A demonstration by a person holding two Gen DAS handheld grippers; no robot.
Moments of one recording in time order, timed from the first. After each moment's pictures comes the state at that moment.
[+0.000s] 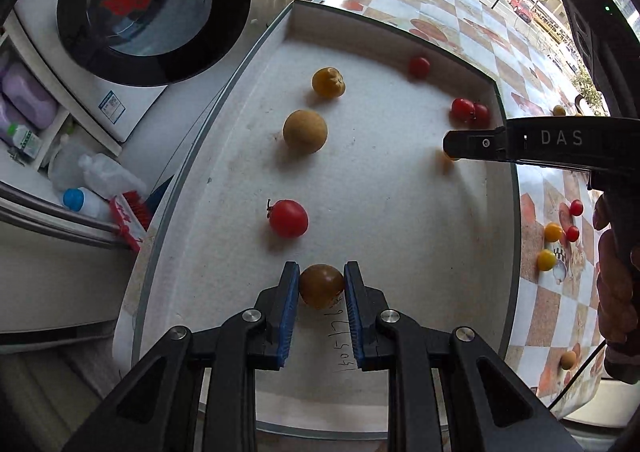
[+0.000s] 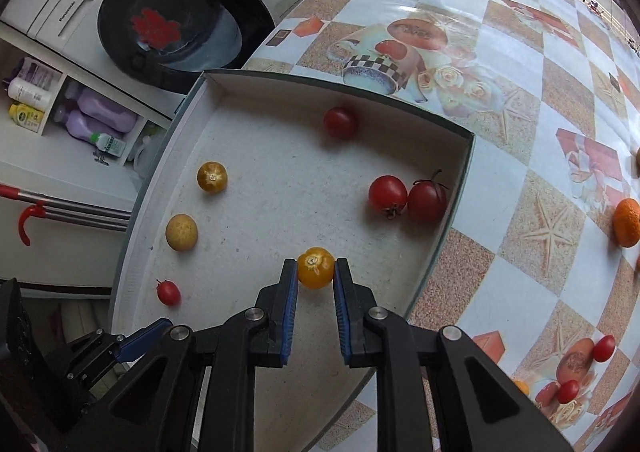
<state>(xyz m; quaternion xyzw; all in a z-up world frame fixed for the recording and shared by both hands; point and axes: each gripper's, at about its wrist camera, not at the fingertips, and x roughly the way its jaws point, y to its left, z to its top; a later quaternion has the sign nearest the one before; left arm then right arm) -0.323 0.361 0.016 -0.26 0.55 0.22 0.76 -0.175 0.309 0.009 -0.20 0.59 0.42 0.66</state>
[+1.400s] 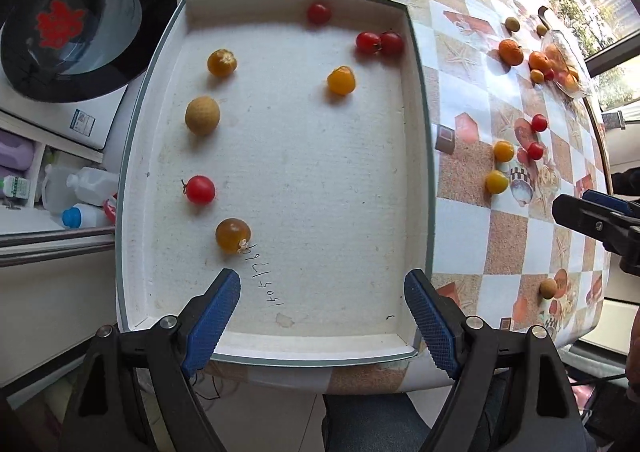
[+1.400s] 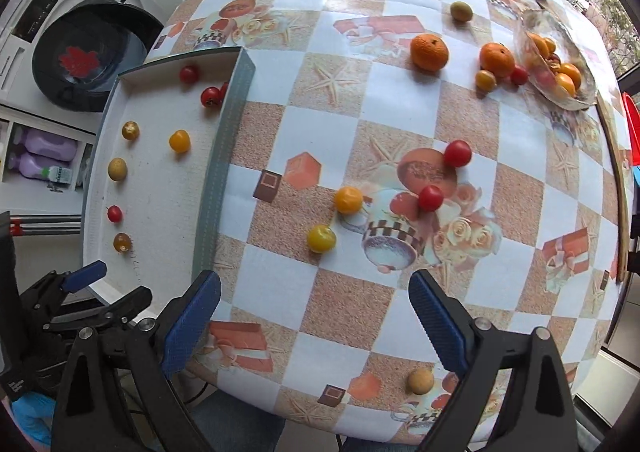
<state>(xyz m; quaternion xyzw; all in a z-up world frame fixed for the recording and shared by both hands) -0.279 0.302 0.053 -0.19 0.66 0.12 0.72 -0.168 0.130 0.062 -0.16 0.65 0.25 0.70</state>
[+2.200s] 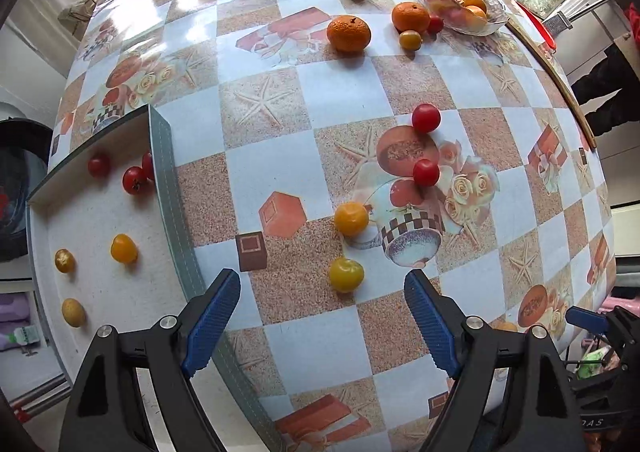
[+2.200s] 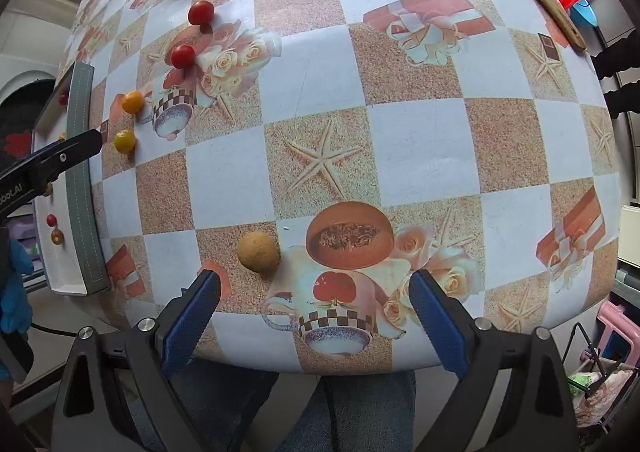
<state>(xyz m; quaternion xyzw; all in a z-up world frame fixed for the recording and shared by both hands) -0.149 0.187 0.038 -0.05 0.66 0.01 0.75 -0.196 -0.035 0.019 -0.04 0.71 0.14 0.69</state>
